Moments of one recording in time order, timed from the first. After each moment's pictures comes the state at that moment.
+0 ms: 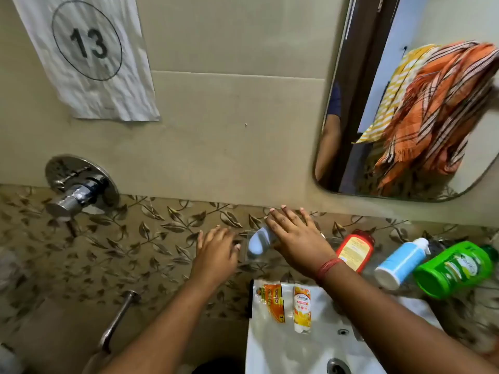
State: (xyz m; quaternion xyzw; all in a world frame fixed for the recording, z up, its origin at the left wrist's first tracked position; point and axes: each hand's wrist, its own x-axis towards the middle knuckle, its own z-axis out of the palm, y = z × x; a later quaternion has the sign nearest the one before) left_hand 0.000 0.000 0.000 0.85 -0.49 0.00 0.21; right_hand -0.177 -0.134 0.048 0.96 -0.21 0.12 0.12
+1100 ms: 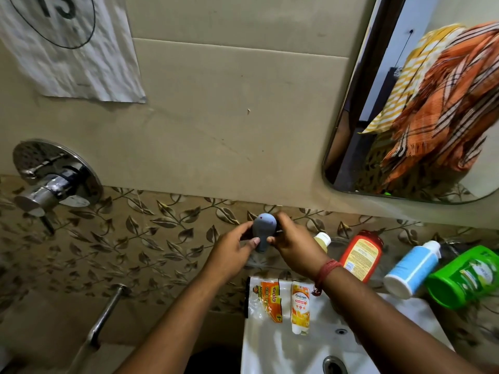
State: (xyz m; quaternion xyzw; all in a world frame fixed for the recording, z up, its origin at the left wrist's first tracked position) left_hand -0.014 -0.026 0.016 0.71 -0.44 -0.24 0.49; right_hand -0.150 -0.136 0.047 0.90 -0.28 0.17 -0.28
